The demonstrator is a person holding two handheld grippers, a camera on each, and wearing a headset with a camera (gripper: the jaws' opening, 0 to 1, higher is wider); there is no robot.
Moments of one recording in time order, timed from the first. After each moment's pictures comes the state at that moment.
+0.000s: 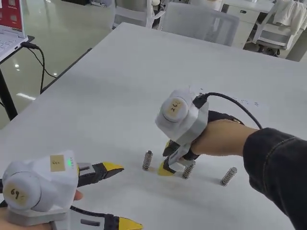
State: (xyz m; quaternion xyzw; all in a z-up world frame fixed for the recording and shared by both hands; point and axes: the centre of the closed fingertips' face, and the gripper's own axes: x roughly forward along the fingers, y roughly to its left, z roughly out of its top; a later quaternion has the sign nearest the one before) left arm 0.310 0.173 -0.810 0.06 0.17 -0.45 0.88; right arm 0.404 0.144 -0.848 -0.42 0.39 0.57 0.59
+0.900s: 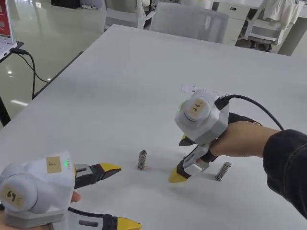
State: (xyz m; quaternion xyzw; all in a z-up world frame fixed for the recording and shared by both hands) left arm 0.310 0.169 -0.809 0.07 0.17 -0.45 0.87; right arm 0.415 0.106 -0.841 -0.38 0.38 0.55 0.64
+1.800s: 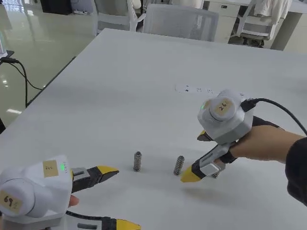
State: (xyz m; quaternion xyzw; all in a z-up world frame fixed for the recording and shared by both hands) left arm 0.309 0.164 -0.808 0.08 0.18 -0.46 0.87; right arm 0.430 0.058 -0.832 -0.33 0.38 0.51 0.70
